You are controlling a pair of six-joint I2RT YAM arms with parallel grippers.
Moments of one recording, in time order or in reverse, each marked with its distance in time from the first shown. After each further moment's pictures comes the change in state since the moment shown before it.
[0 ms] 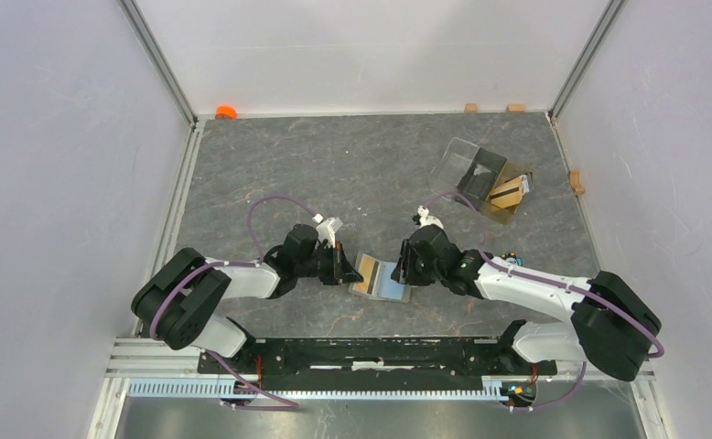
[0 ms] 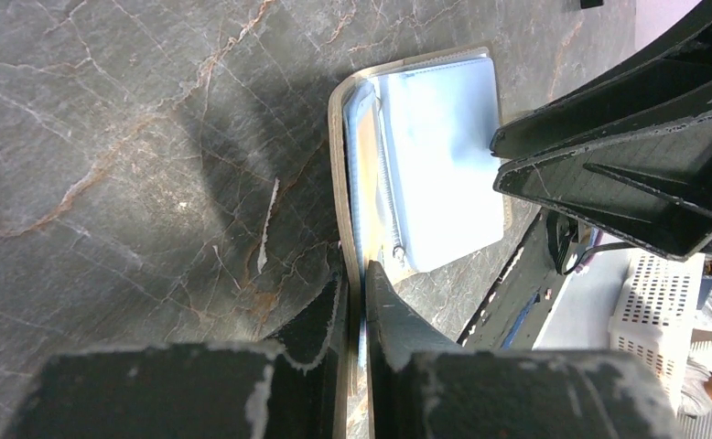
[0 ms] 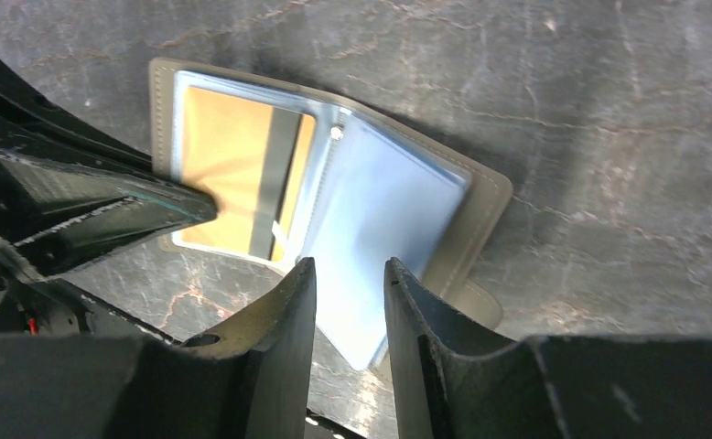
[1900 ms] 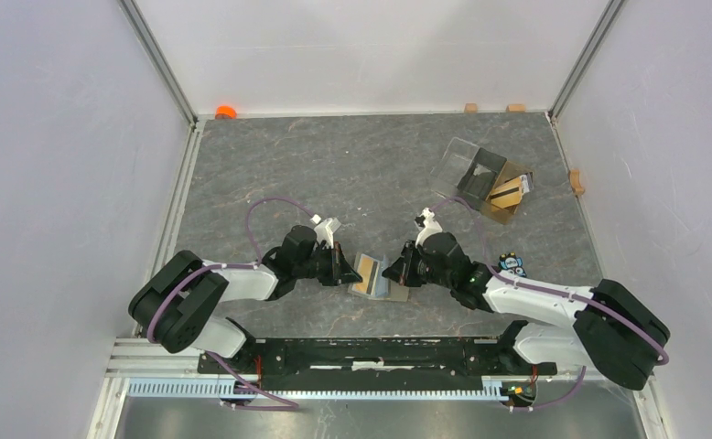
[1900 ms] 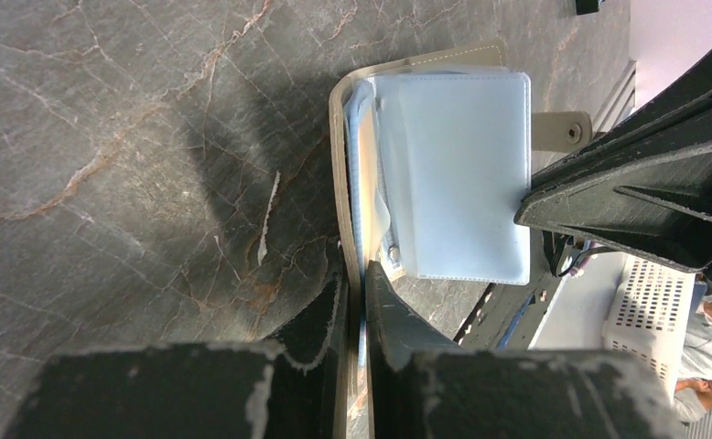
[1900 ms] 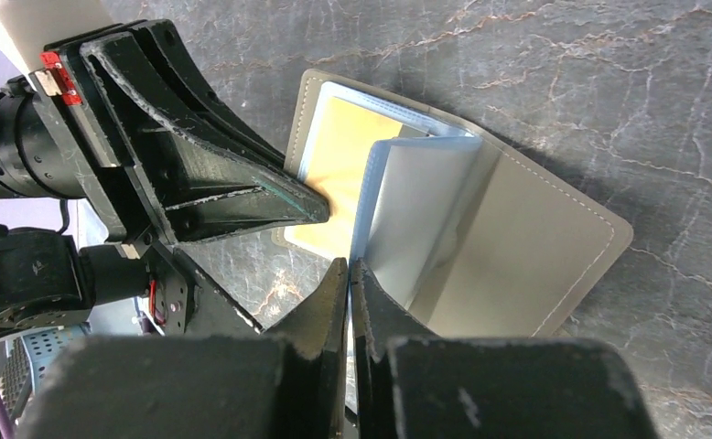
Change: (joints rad) left arm 0.000 -0.021 -0.017 0.007 -0.001 -0.021; right arm -0.008 -0.083 -0.176 0.365 -0.138 0.042
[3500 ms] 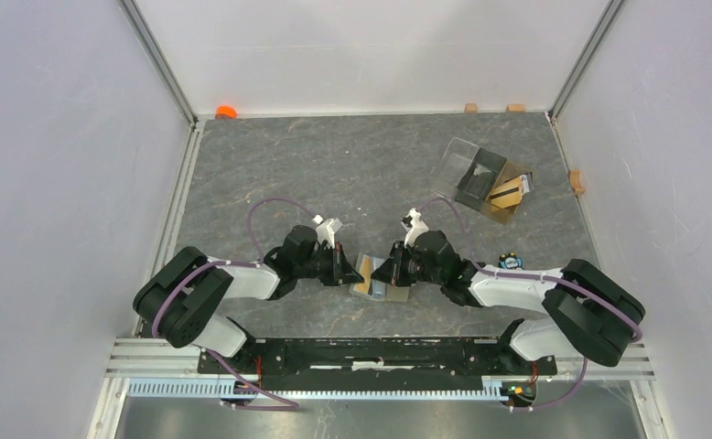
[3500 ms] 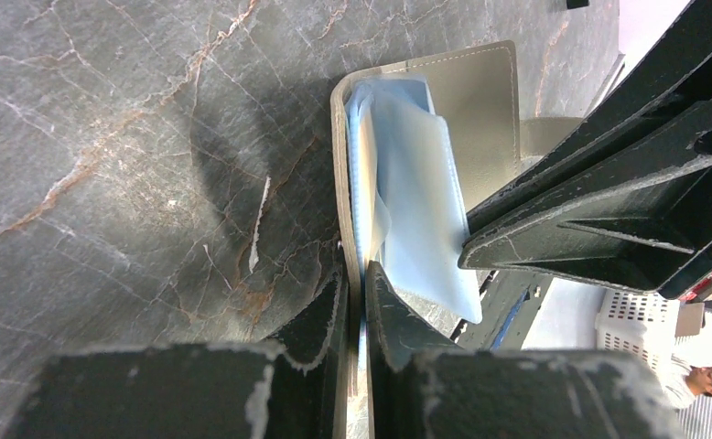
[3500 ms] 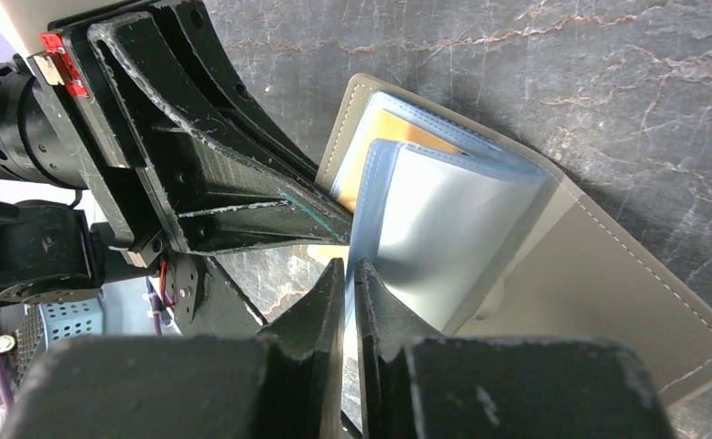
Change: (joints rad) left arm 0.000 0.034 0.000 0.043 0.028 -0.006; right arm -0.002 0.175 0.003 0.212 -0.110 -0.012
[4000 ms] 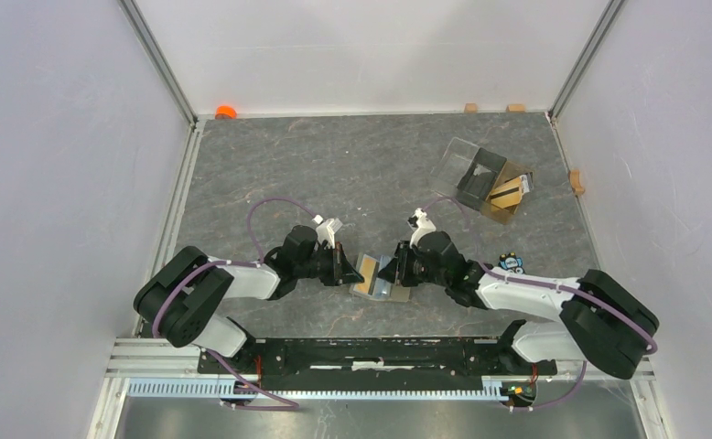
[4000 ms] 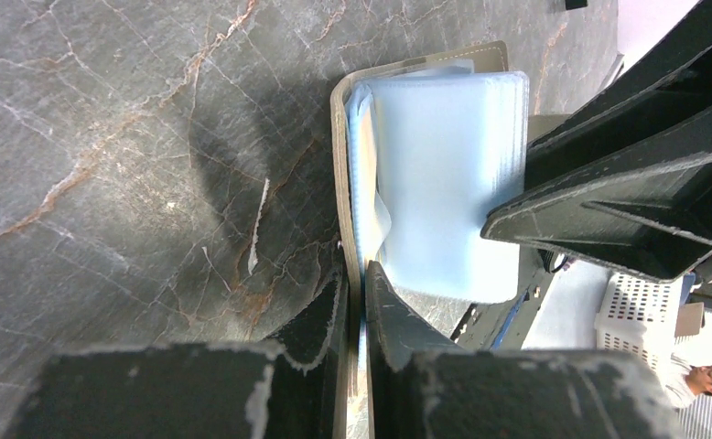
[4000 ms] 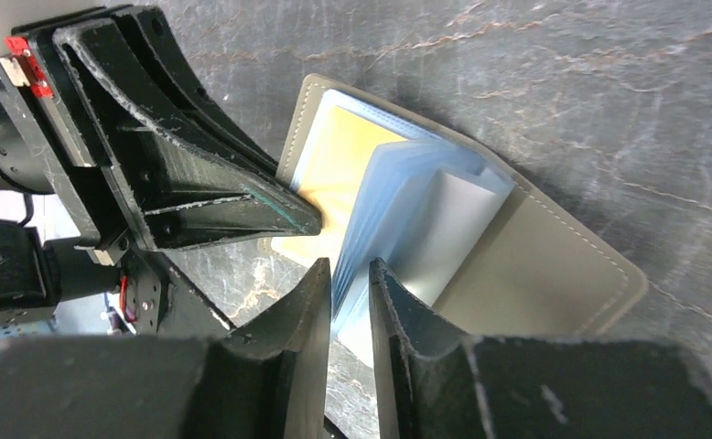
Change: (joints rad) left arm 0.000 0.003 0.000 0.006 0.000 -0.001; right arm 0.000 -0.080 0.006 -0.130 0.085 -0.043
